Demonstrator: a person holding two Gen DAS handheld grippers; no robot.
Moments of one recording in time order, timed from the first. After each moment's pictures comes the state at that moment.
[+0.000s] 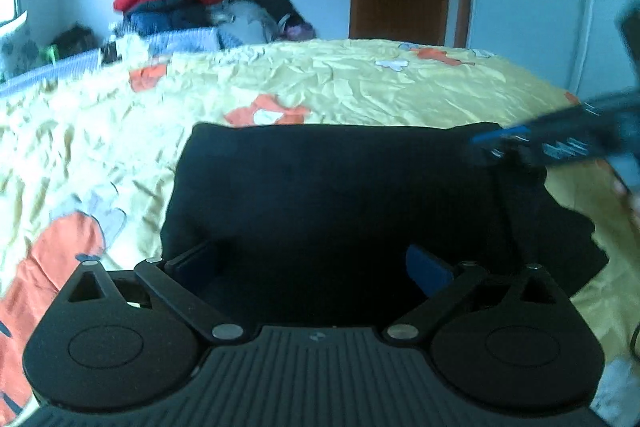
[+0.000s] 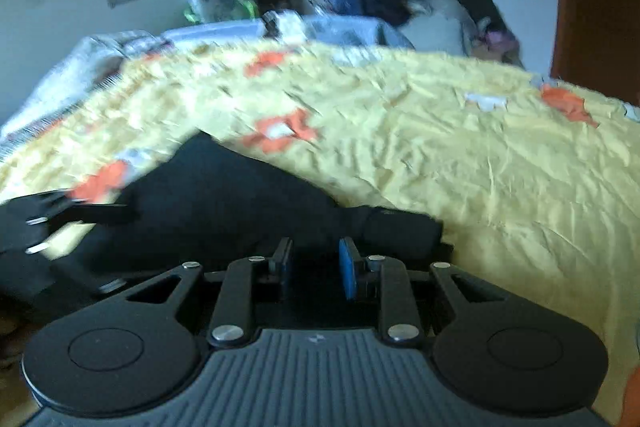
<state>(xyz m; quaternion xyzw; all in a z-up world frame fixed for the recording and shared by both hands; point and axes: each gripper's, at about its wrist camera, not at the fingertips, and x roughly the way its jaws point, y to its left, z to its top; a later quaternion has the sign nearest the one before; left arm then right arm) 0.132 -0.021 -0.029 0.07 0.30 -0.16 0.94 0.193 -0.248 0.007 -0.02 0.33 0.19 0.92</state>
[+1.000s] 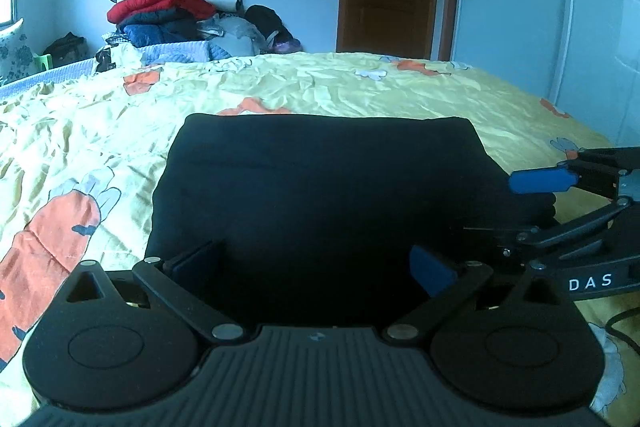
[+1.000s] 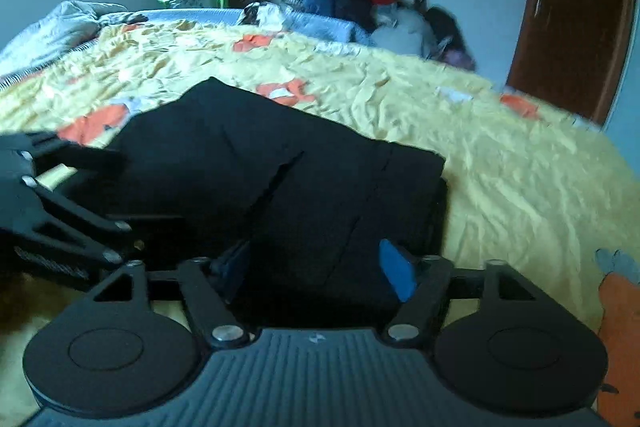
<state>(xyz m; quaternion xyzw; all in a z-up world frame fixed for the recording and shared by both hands) 0.100 -0.015 -0.037 0.04 0.28 -0.18 0.94 0.089 -0.214 -0.009 -0.08 0.29 0.12 0.95</state>
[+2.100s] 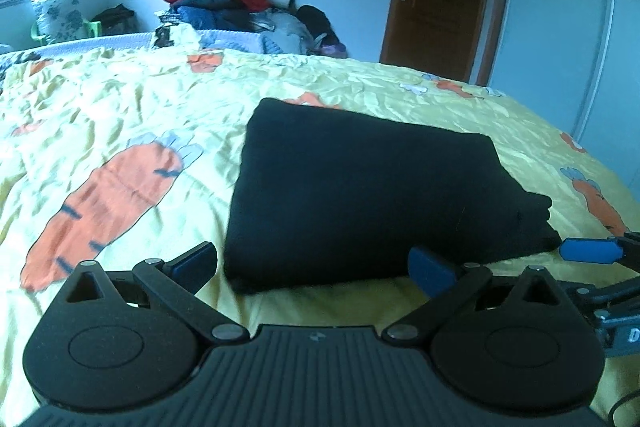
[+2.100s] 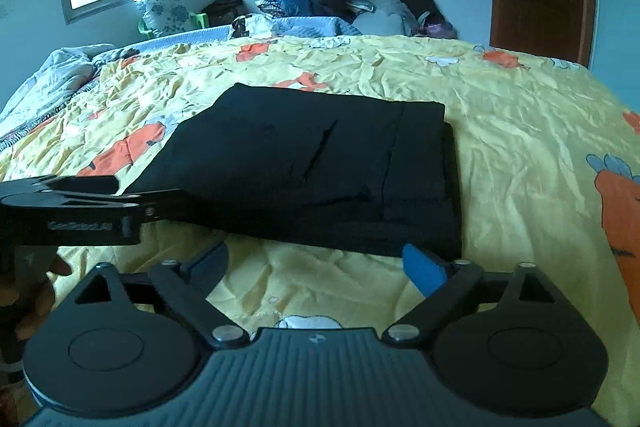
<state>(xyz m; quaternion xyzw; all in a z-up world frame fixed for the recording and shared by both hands) 0.043 0.033 -0.024 -0.02 0.28 -0.12 0.95 0.023 -0.203 -0.005 0.02 0.30 0.11 0.95</state>
